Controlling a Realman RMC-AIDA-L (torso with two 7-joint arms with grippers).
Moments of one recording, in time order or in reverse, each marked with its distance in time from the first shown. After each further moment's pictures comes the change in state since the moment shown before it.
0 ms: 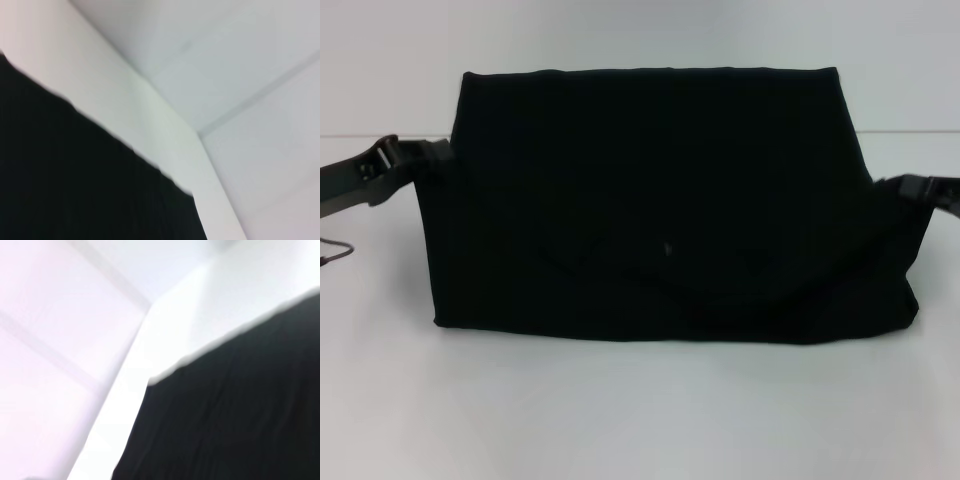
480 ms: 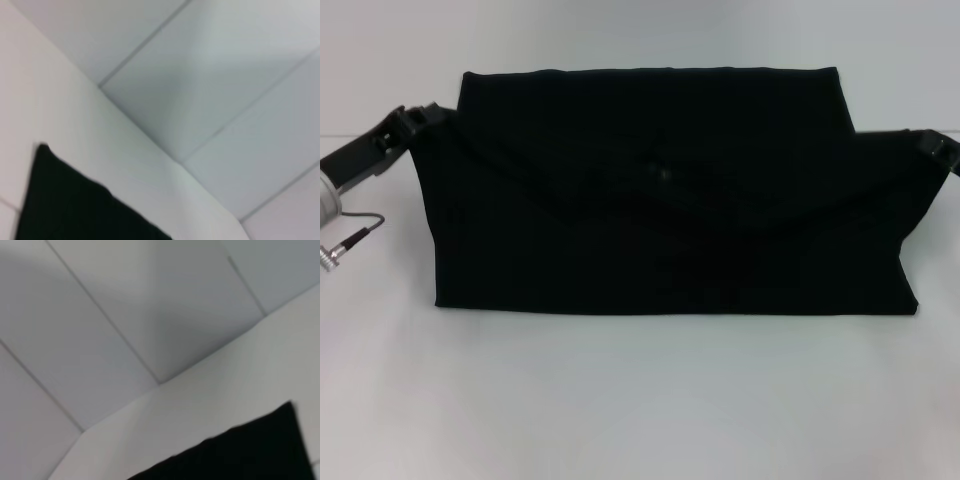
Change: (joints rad) left arm -0.022 -0.108 0.007 -0.067 -0.279 -0.346 0.254; right arm -0.011 0.127 0.011 0.074 0.344 0.355 -0.409
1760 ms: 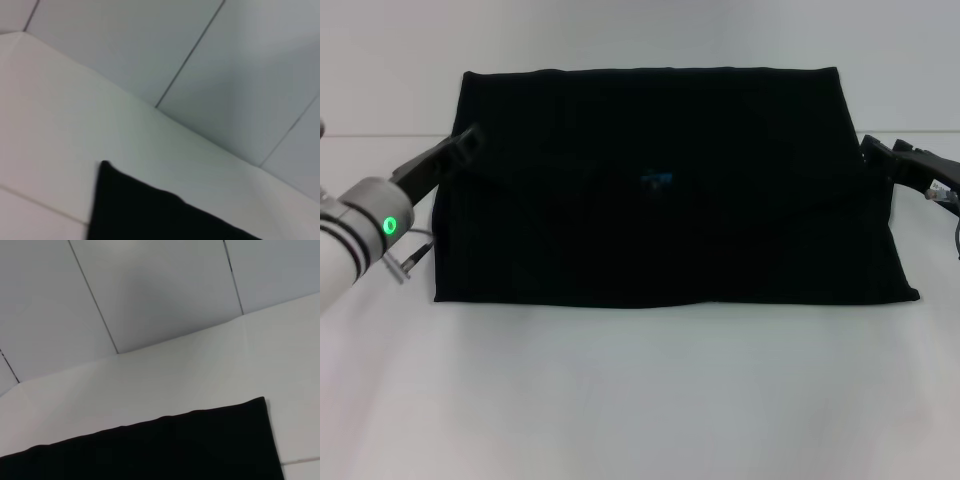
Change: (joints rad) left arm -0.088 -0.098 -0.006 -0.140 -0.232 -0.386 0.514; right arm 0.135 0.026 0.000 0.156 0.075 0.315 -0.406
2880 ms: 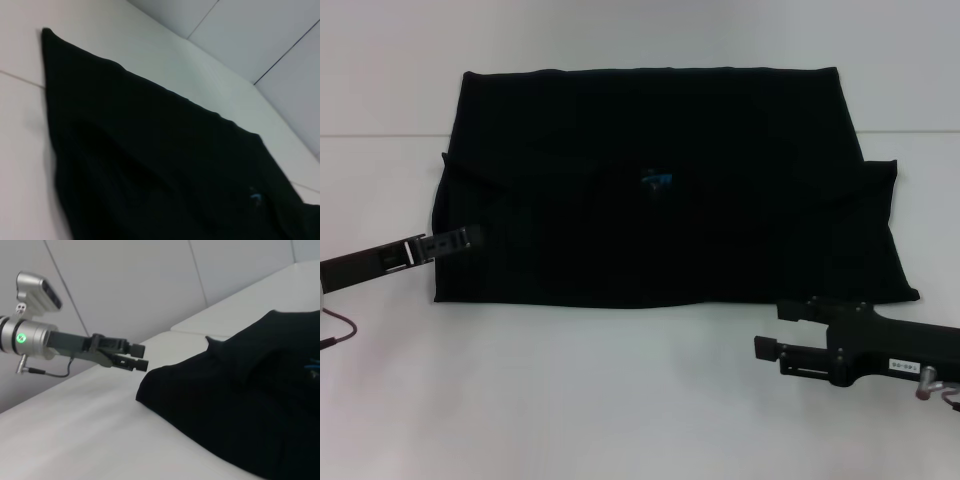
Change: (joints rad) left arm 0.207 0.091 0.148 0.299 0.533 0.555 -0.553; right arm -0.172 -0.040 -0.225 -0.084 -0.396 -0.702 0.002
